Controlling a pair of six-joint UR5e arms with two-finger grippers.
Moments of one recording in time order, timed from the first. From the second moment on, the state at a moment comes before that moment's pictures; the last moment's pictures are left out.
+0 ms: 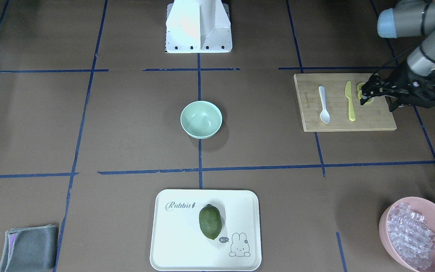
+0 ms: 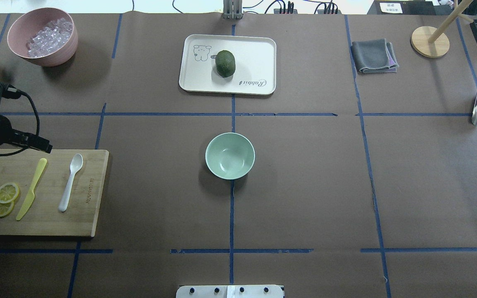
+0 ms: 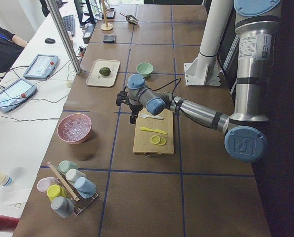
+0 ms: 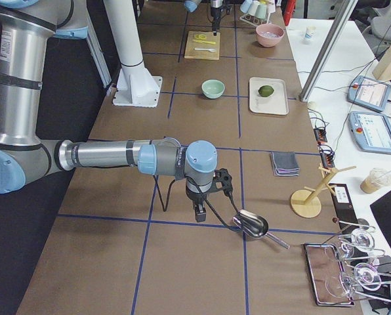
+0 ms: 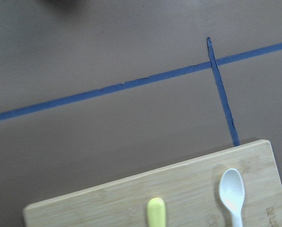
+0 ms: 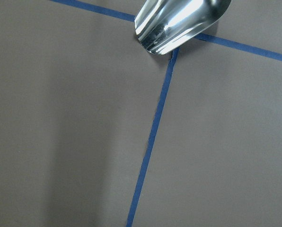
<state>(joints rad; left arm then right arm) -0.88 -1.55 -1.87 -2.01 -2.10 -0.76 1.56 -1.78 1.86 -1.69 2.33 -0.26</state>
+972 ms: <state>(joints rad) -0.64 -1.54 -1.85 -2.09 -1.91 -0.96 1.56 -1.78 1.86 -1.69 2.33 -0.27</state>
